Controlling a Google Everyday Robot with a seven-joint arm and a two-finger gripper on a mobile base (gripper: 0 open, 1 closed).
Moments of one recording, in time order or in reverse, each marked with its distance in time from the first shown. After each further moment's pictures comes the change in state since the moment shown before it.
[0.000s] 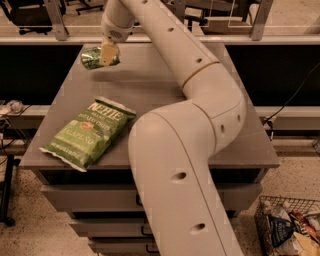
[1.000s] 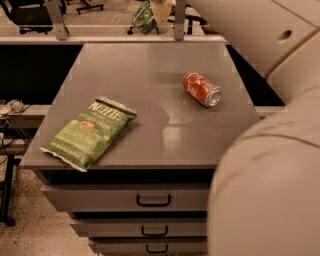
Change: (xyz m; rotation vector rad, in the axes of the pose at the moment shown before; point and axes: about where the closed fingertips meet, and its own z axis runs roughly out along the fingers) arm 0.066 -0.036 -0.202 0.381 0.511 -0.566
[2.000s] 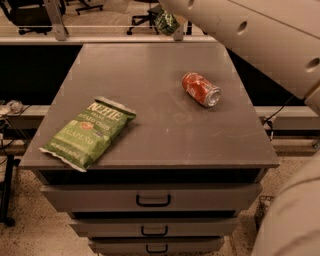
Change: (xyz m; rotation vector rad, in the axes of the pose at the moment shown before) arm 0.047 0.025 -0.001 0.075 0.210 -0.202
